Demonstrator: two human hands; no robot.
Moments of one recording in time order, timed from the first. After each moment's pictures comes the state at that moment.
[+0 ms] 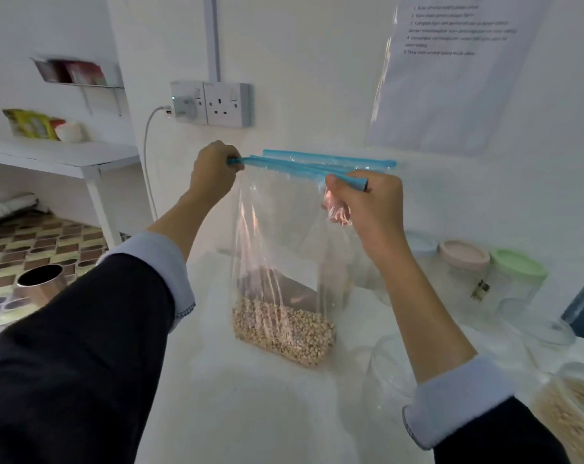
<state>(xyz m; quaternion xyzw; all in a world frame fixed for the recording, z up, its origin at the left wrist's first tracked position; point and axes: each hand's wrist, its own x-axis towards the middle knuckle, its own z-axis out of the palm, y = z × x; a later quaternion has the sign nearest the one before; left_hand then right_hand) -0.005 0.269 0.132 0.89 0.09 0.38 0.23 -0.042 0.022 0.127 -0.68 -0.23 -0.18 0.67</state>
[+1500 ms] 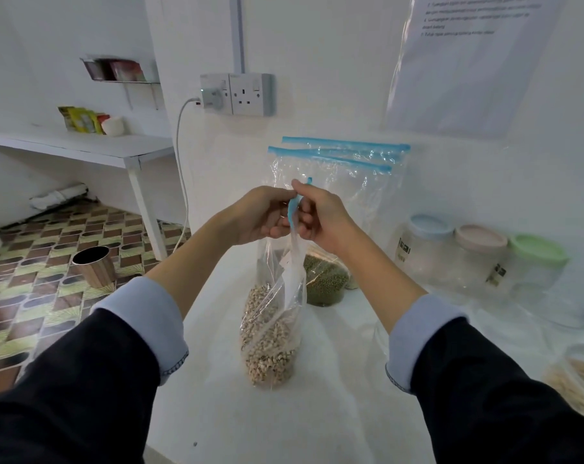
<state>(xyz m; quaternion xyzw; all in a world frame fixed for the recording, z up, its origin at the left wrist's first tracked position) -0.113 0.175 0.115 0.71 0.02 -0.02 0.70 -0.041 0.065 0.090 -0.60 -0.17 0.23 0.74</state>
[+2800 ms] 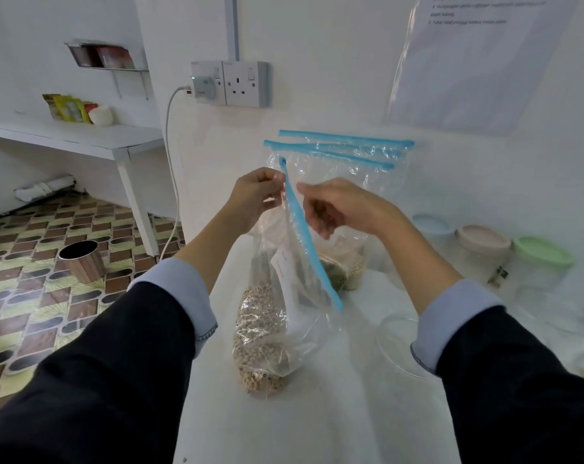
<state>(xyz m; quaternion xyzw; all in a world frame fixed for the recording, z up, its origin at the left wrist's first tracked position) -0.046 0.215 0.083 0.68 0.03 0.19 0.71 -0.012 0.035 0.116 -0.74 -0.37 0.24 0.51</state>
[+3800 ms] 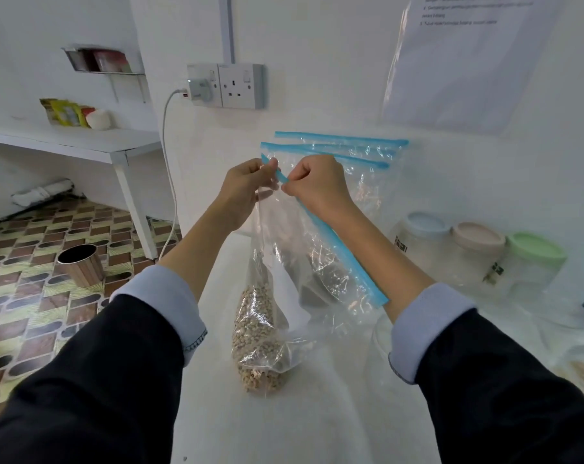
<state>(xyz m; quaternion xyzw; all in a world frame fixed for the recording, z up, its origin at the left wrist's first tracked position) -0.054 0.217 0.094 0.68 -0.01 0.22 0.70 -0.038 0.071 0.125 -0.82 -0.28 -0.11 0.49</state>
